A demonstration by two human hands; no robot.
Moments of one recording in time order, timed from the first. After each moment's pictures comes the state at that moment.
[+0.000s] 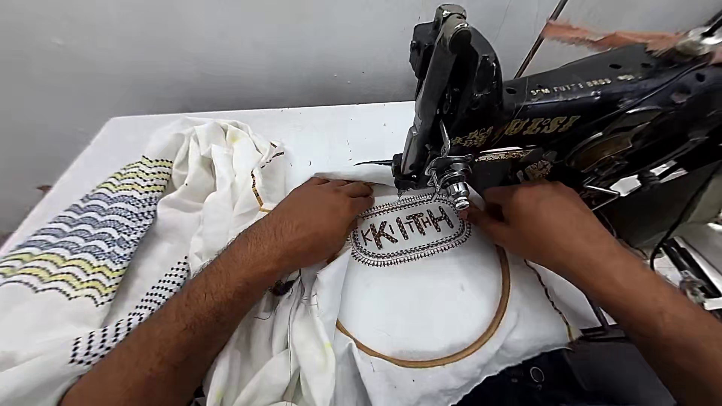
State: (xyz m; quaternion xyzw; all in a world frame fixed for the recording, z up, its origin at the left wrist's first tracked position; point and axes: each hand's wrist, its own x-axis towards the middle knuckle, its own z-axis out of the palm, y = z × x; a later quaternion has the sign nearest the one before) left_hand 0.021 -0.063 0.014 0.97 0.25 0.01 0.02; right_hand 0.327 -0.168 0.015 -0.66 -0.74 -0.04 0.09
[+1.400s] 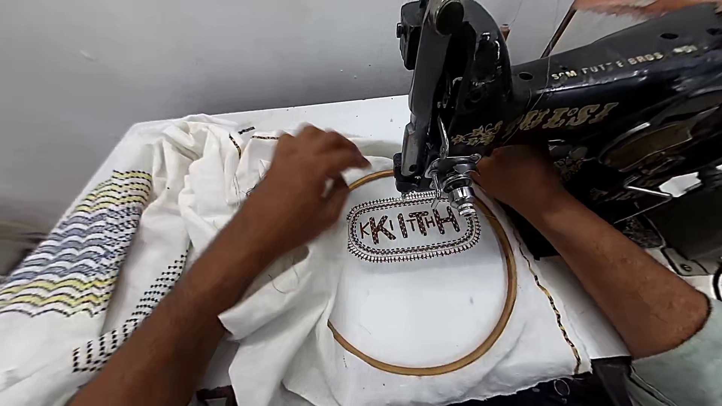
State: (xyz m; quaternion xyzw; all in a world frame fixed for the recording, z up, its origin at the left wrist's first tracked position) left_hand 0.023 -0.068 0.046 0.93 0.33 0.19 0.02; right_hand 0.310 -0.095 0.002 -0.62 -0.70 -0.04 0.35
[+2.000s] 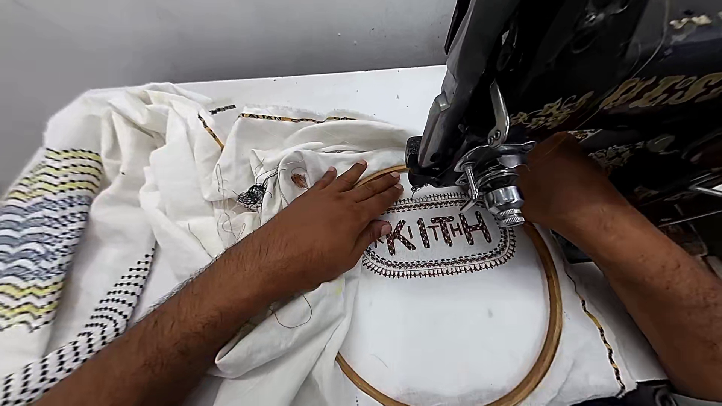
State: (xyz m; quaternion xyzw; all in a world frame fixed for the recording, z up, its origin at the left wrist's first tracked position) left_hand 0.031 -0.074 0.000 0.95 0.30 0.04 0.08; right_hand 0.294 -0.120 0.032 -0.70 -0.68 0.09 0.18
